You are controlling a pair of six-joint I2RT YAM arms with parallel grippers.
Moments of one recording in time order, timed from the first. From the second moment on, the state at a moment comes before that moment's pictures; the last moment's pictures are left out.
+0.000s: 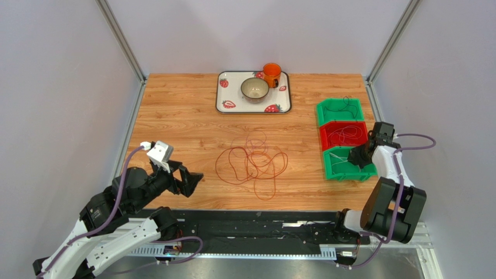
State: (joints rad) left arm -0.90 0.34 0.89 -0.87 -0.25 -0.33; right arm -0.37 1.31 0.80 -0.61 -0.02 0.86
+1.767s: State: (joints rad) left arm -0.90 0.75 0.93 -0.86 -0.24 -0.36; right arm 0.35 1.00 0.91 -0.73 -0.05 0.69
